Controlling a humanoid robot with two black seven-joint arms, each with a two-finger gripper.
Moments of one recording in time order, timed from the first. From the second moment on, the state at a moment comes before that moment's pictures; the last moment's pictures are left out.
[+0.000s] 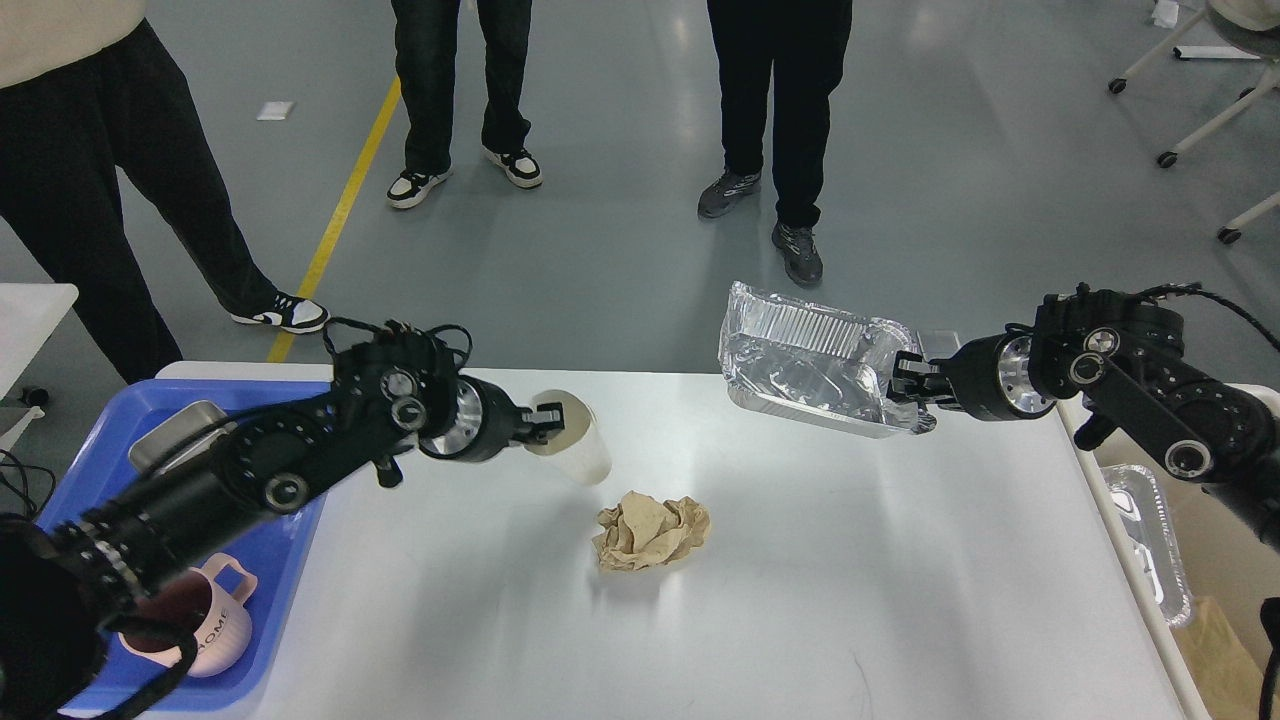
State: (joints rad) left arm -0.92 0.23 -0.54 -1.07 1.14 -0.62 0.61; right arm 0.81 -0.45 0.75 0.95 -1.33 0.69 -0.23
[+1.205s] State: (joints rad) left arm -1.66 0.16 -0.41 -0.87 0.64 -0.87 0.66; right arm 0.83 -0.45 0.75 0.97 -1.33 0.70 -0.23
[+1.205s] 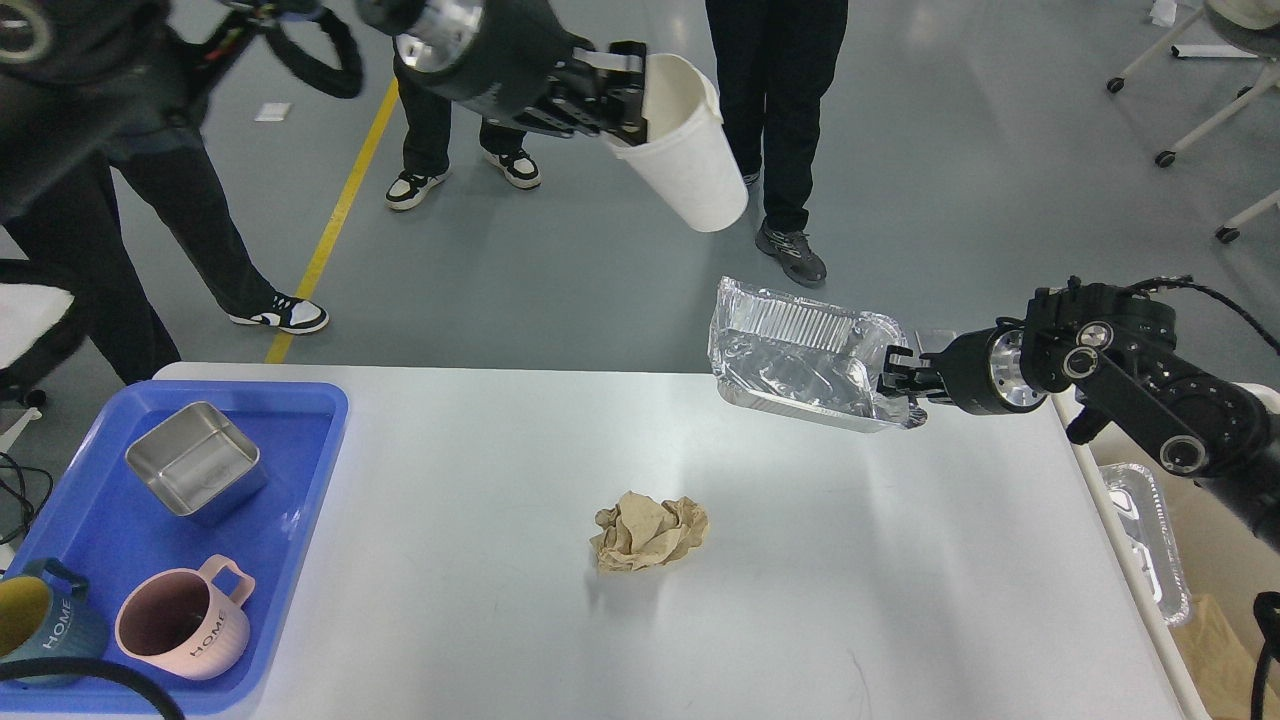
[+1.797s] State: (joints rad) left arm -1.56 -0.24 -0.31 -0.49 0.81 -0.70 0.51; right arm 0.82 -0.48 0.75 1.00 -1.33 0.70 -0.23
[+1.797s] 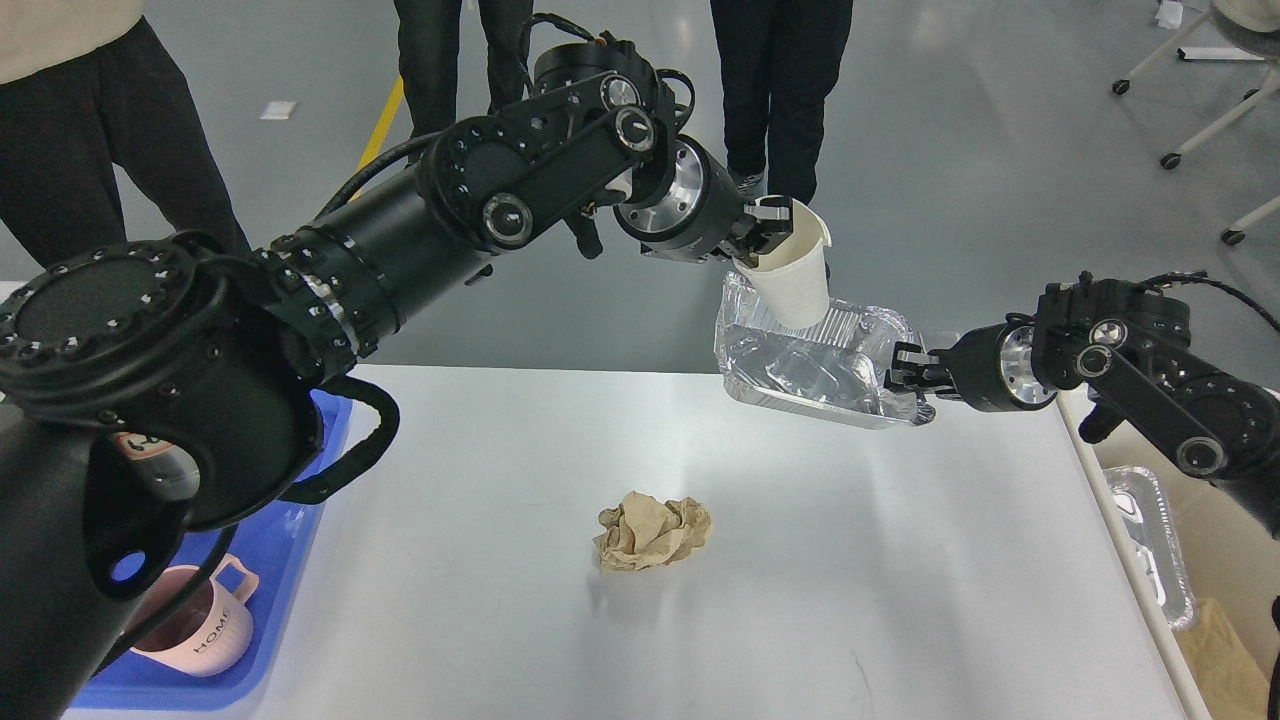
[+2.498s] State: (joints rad) left arm -1.50 -0.26 -0.27 -0.50 0.80 -0.54 0.46; right arm 0.83 -0.47 0.77 1.02 -1.33 0.70 -0.24
